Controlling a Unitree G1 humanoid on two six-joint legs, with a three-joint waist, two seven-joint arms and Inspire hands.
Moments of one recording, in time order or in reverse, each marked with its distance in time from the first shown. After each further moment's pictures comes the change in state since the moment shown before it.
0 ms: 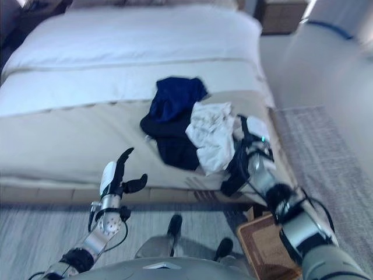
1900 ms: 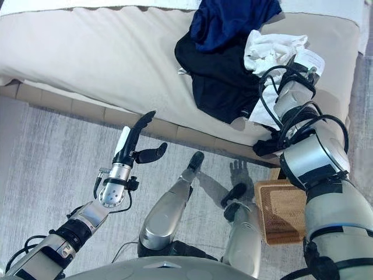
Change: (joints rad) left arm -0.119 0.150 -0.141 -0.213 -0.166 -0.121 -0.072; right arm -0.545 -0.147 0.062 0.340 0.042 0.196 0.141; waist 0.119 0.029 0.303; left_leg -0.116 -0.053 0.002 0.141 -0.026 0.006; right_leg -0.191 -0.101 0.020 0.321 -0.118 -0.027
